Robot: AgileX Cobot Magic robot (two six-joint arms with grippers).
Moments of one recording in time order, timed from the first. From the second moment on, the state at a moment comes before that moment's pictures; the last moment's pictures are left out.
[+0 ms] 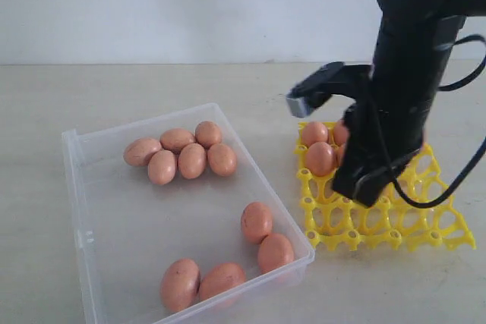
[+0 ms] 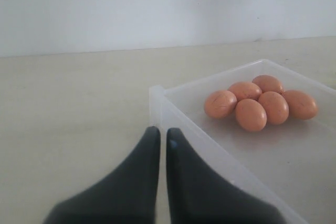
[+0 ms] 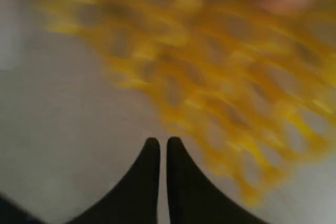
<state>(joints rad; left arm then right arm) -0.09 0.00 0.00 -0.18 0.29 0.20 0.33 1.72 -1.25 0.02 1.23 -0.41</state>
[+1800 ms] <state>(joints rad) -0.09 0.00 0.00 -0.18 0.29 0.20 0.68 1.95 -1.27 0.62 0.77 -0.07</state>
